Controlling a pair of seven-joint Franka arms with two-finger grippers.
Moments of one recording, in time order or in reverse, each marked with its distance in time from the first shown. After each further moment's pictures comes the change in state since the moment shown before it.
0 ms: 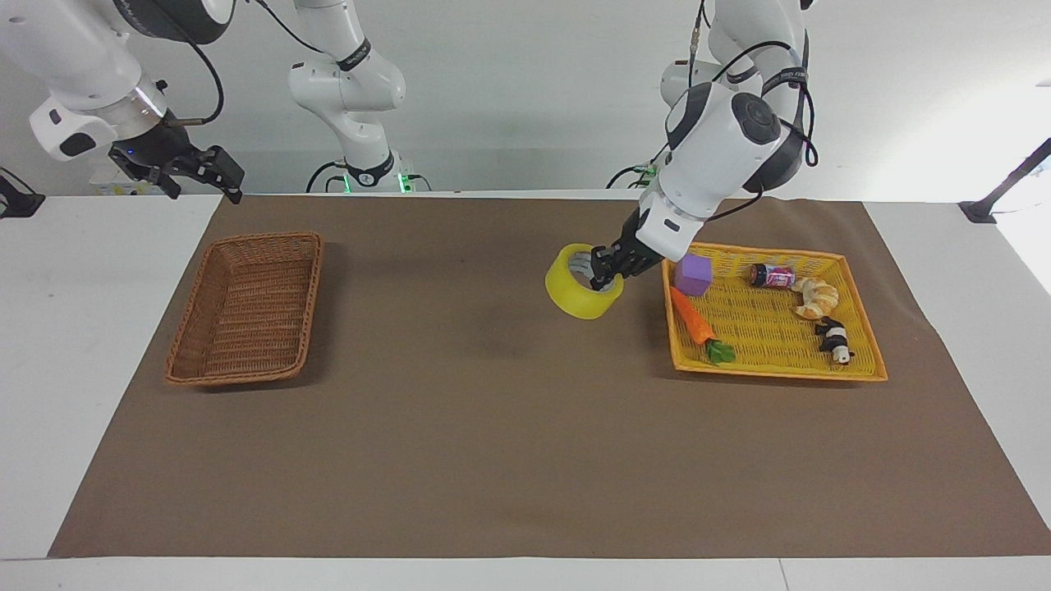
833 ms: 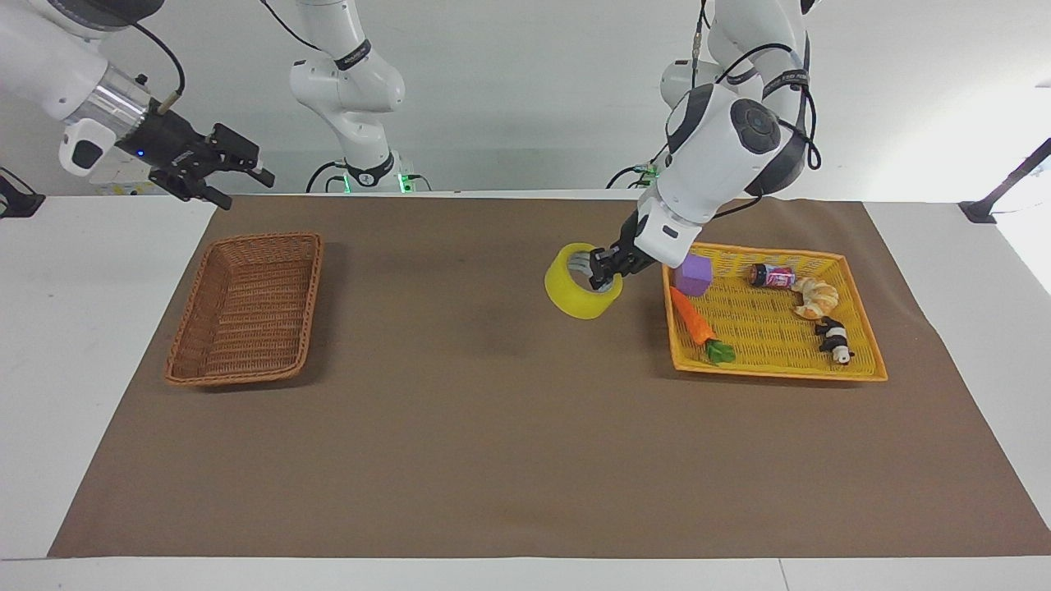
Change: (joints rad) left arm 0.001 0.023 0.011 0.001 0.000 -0.051 -0.036; right arm -0.098 -0.030 -0.012 -0.160 0.638 -0.001 -0.234
